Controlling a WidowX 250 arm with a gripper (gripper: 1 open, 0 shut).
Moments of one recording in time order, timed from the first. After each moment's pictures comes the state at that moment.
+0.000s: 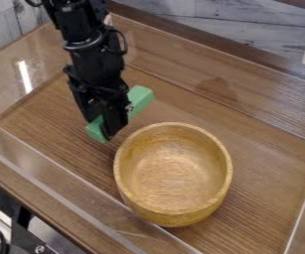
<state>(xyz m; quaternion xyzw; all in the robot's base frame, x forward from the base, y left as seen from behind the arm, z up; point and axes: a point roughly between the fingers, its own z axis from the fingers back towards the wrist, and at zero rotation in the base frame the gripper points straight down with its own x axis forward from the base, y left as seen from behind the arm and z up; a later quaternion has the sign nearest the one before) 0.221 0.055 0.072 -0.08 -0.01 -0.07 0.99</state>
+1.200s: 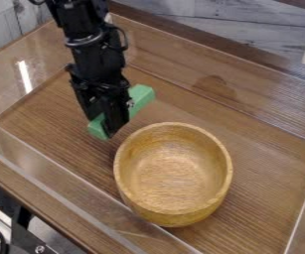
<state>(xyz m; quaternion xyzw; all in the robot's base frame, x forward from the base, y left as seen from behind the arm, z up) 0.225 0.062 0.072 -0.10 -0.01 -0.06 0.99</state>
